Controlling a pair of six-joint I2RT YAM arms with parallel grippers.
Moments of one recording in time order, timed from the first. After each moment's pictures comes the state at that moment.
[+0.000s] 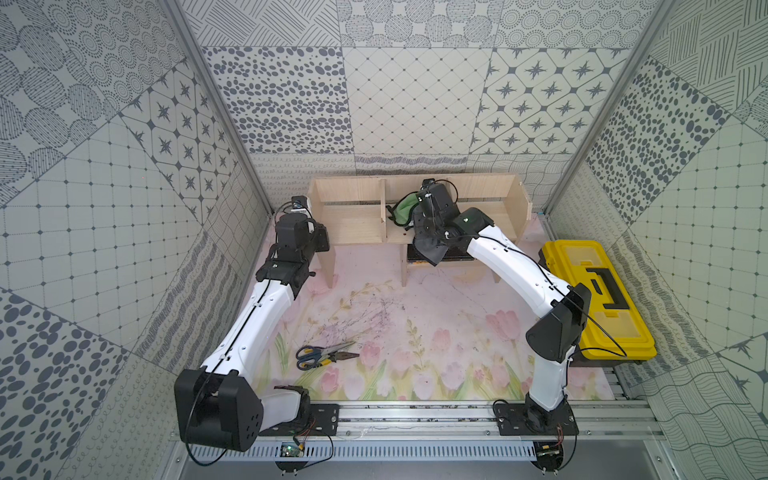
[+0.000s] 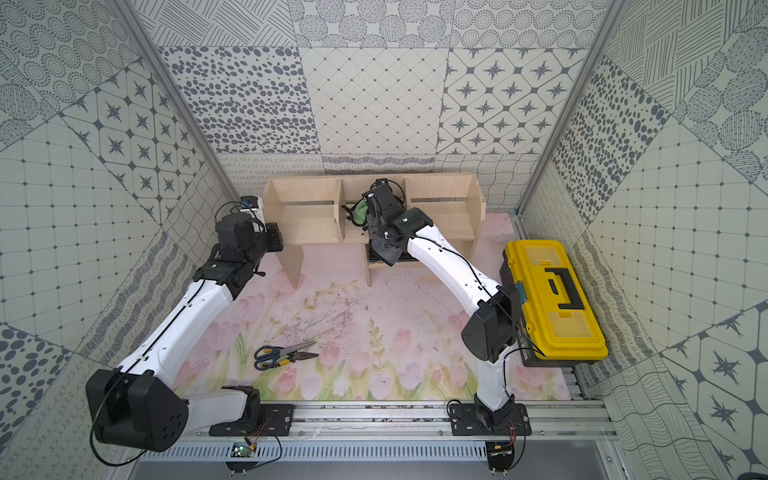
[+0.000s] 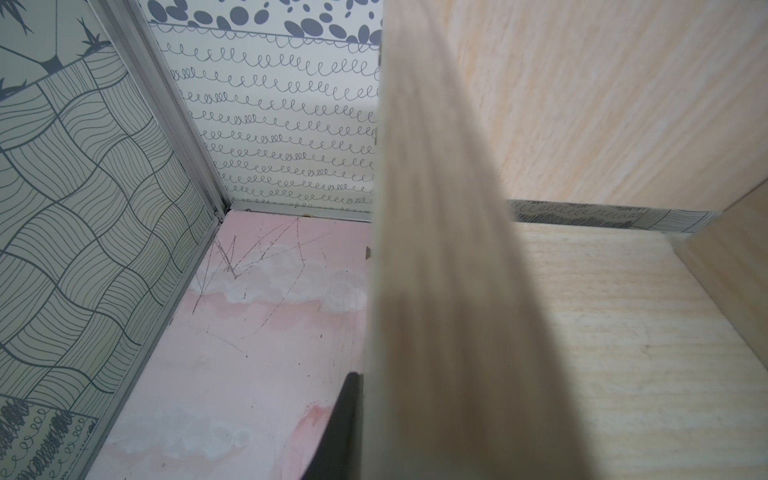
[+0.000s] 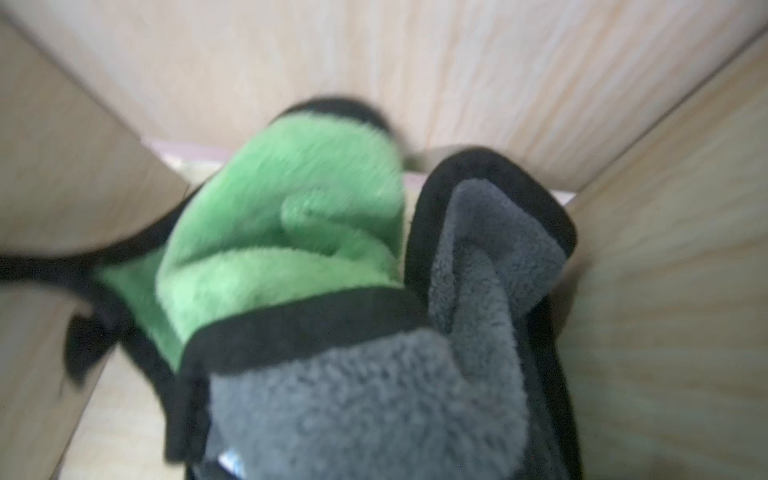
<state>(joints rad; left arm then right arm) -0.07 1.29 1.12 -0.21 -0.14 -0.10 0.66 1.94 2.07 -0.84 0.38 0.32</state>
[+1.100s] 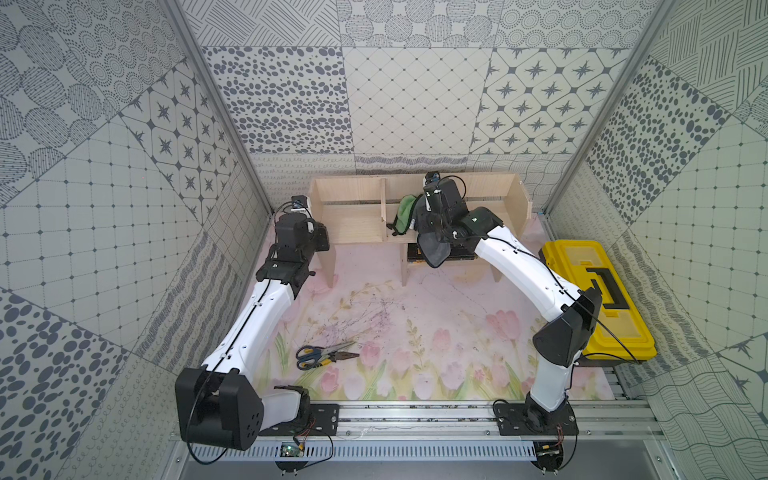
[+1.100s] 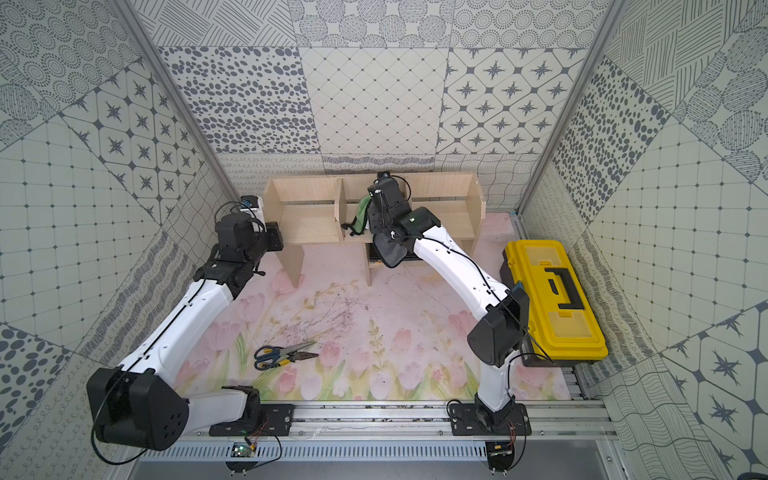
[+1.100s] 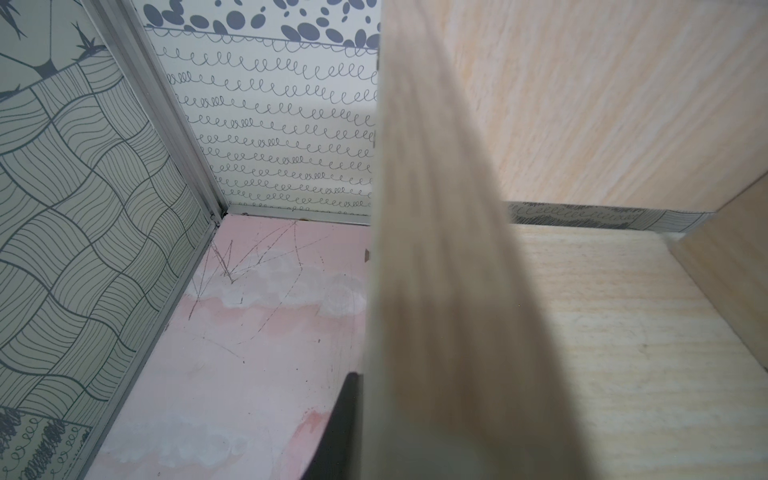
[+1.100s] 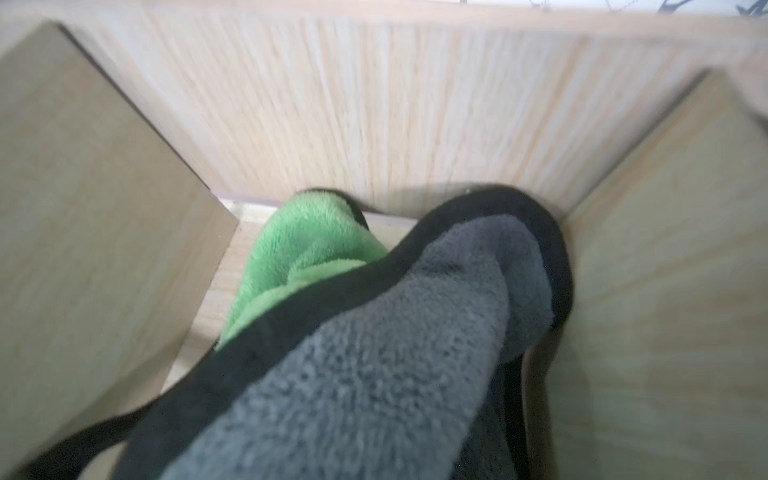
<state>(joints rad) -0.07 1.30 1.12 -0.18 -0.12 -0.10 0.66 1.89 2.04 -0.75 0.35 0.27</state>
